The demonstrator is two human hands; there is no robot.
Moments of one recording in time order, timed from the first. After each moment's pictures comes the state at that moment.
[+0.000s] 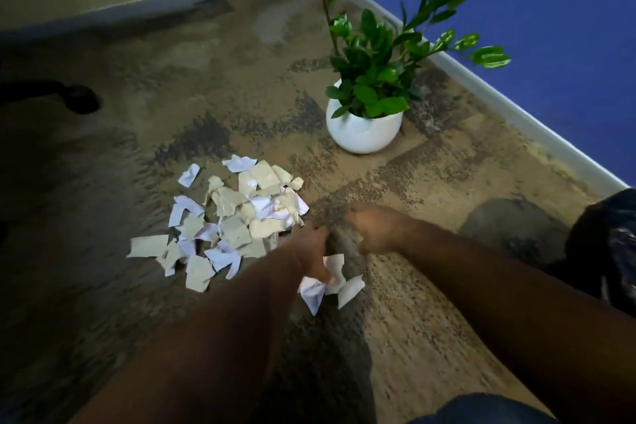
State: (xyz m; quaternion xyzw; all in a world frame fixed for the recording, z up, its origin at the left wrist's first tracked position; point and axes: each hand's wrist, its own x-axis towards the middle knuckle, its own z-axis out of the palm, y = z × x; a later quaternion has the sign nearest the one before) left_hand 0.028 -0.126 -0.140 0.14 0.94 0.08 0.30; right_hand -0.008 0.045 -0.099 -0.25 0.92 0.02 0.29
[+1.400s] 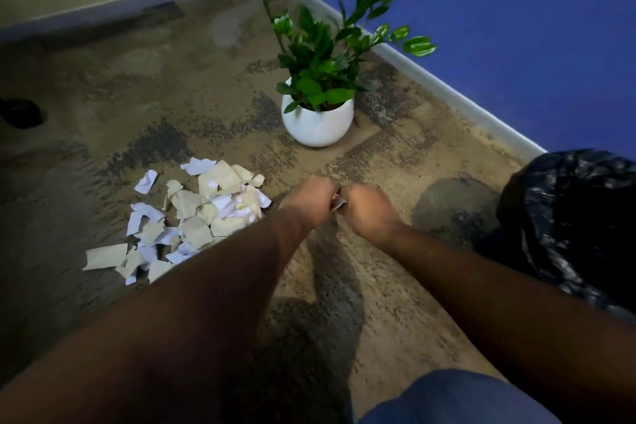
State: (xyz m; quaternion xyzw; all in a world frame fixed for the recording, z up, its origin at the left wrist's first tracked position) left_hand 0.005 -0.041 -0.063 0.20 0.96 0.14 0.15; right_hand 0.033 0.090 -0.075 -0.06 0.98 -0.14 0.09
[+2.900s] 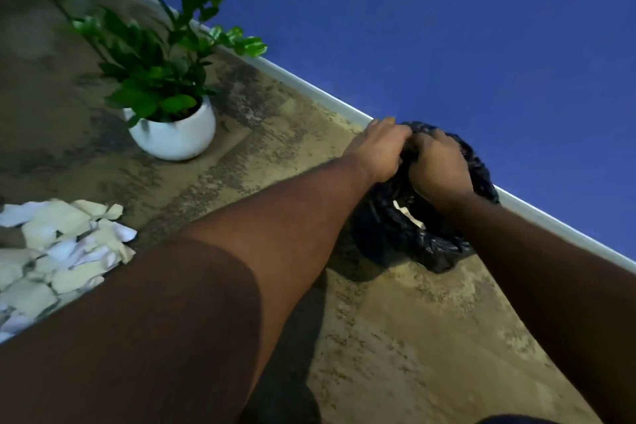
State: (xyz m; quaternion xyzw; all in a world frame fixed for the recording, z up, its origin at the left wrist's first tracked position) left_hand 0.041 0.228 0.037 0.45 0.84 0.30 0.04; right_hand 0.131 0.336 0.043 0.22 0.97 -0.02 -0.11
